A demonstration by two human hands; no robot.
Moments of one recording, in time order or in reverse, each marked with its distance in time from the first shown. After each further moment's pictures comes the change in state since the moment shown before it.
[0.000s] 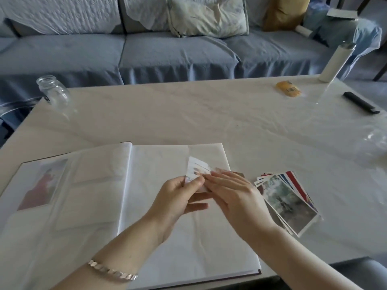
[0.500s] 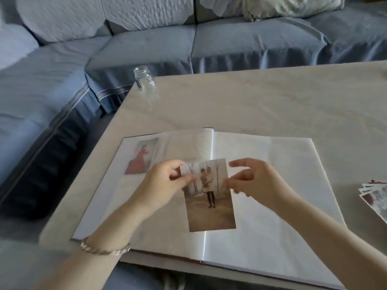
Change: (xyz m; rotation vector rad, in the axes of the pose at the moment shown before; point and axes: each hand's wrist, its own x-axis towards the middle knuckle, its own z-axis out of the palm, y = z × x) left_hand -0.050 0.009 -0.174 0.694 0.293 0.306; right_hand 0.069 -0.081 0.059 0.765 -0.502 0.634
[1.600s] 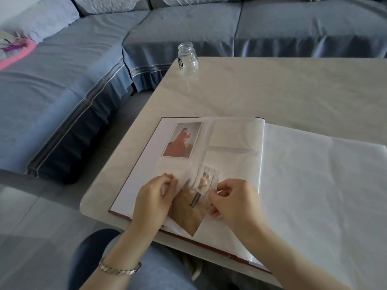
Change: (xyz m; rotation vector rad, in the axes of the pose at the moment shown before) left_hand -0.065 -0.103 -0.034 0.297 0.467 -0.111; right_hand -0.001 -0.023 0.144 -0.005 0.035 0.123
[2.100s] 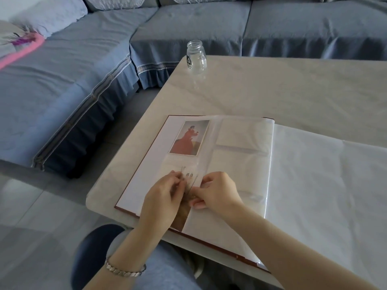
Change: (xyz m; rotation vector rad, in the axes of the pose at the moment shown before) left_hand -0.002 -0.006 0.004 0.050 -0.027 0.024; right_hand 0.032 -0.013 0.037 0.091 -0.255 0.120
